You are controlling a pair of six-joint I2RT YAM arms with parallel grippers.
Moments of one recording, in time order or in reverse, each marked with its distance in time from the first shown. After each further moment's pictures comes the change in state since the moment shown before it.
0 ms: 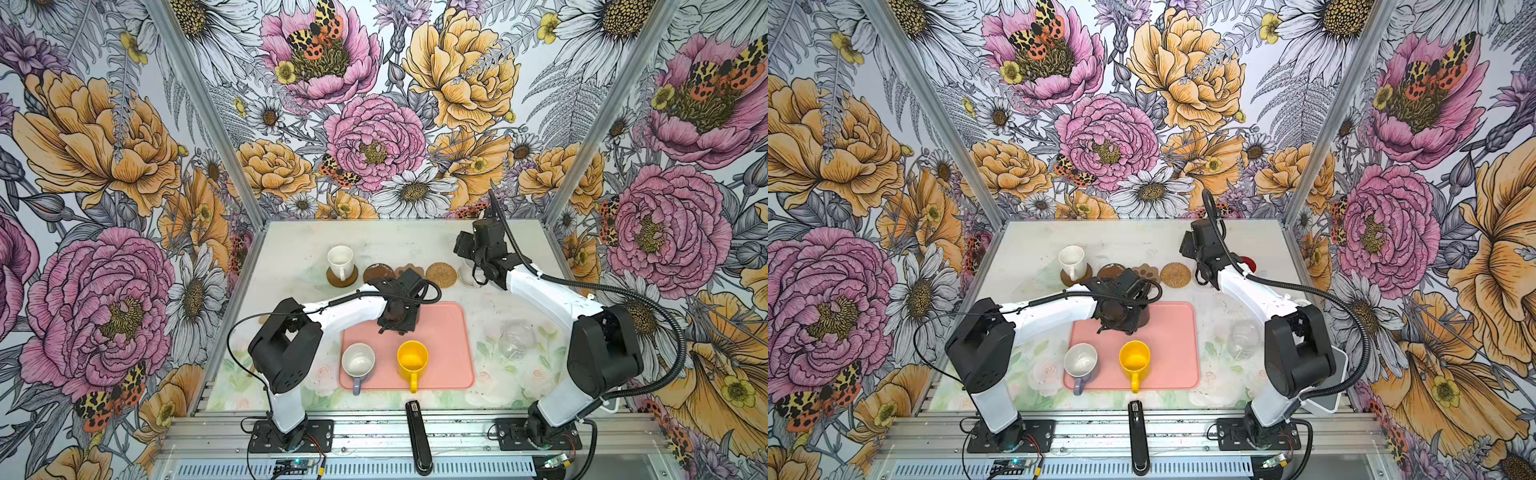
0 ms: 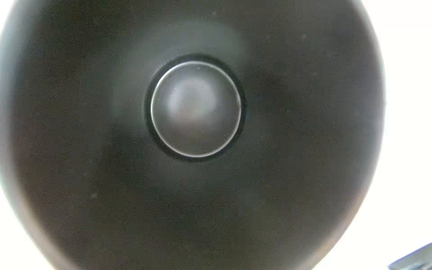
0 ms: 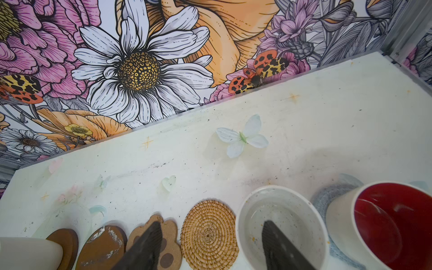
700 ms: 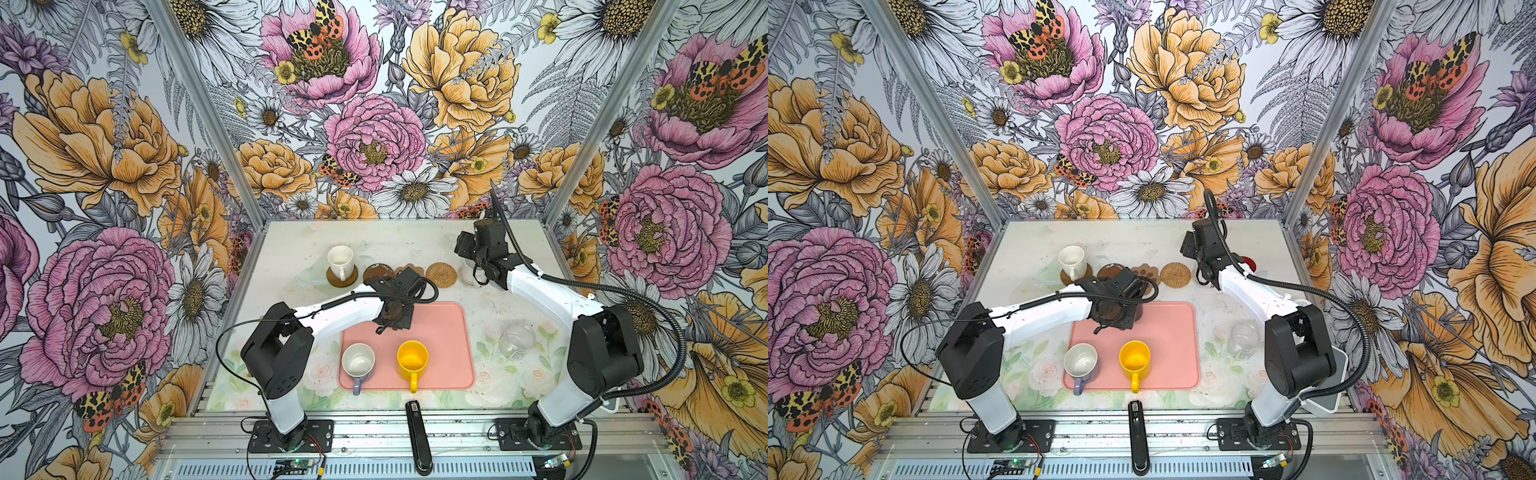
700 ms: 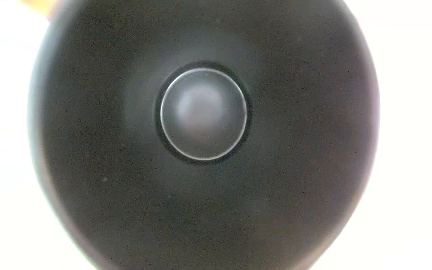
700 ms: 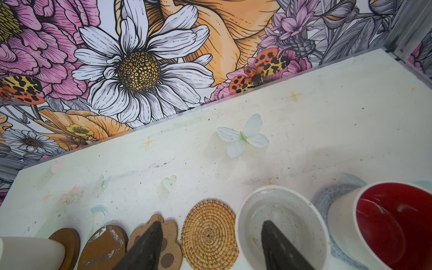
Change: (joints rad) left arm 0.003 -0.053 0.014 -0.045 -0.140 0.001; right arm -0.004 0.000 -0.005 0.006 -0.014 0.008
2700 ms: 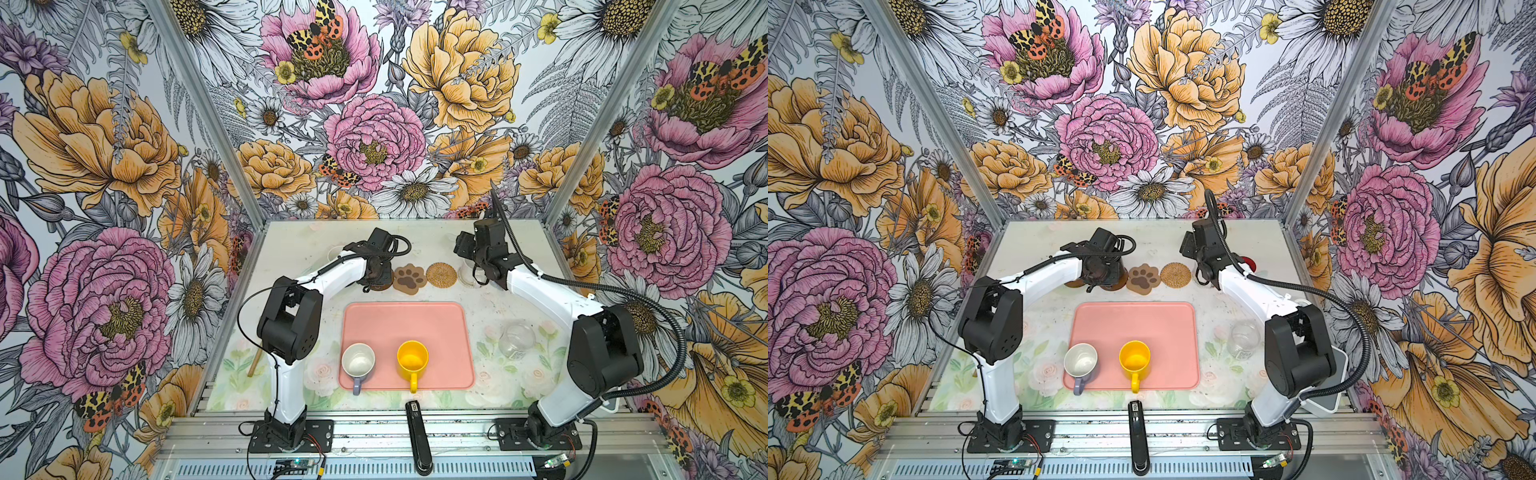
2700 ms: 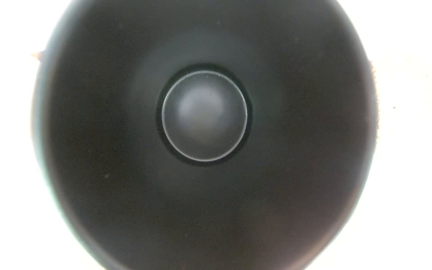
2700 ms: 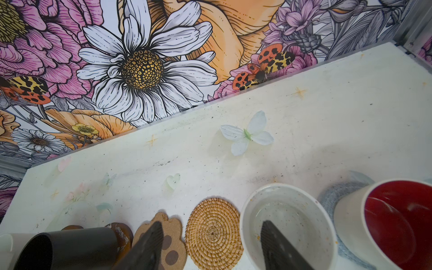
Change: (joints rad) left arm 0.306 0.224 0.245 0.092 0.017 0.113; right arm 0.000 0.000 0.000 0.000 -0.019 0.011
